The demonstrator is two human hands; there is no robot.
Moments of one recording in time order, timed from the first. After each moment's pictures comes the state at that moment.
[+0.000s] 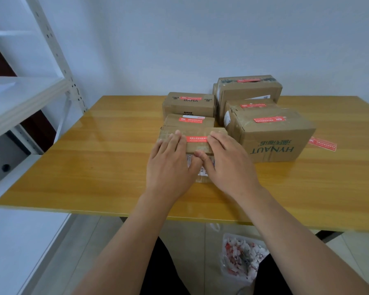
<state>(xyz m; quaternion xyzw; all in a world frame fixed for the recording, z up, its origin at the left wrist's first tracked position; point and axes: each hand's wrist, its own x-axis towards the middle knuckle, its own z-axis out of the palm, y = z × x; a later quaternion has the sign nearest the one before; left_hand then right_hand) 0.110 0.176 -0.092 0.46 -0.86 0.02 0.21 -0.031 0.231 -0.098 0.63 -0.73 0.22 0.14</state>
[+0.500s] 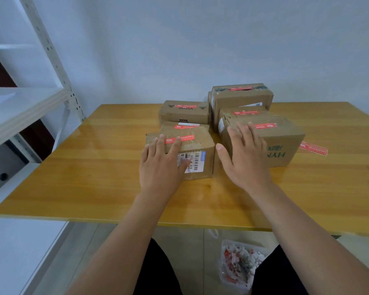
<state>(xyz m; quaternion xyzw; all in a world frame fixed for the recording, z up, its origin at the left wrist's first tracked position) 0.110 0.160 -0.090 0.49 -0.86 0.06 0.16 -0.073 0.240 -0.087 0.55 -0.79 0.24 0.13</state>
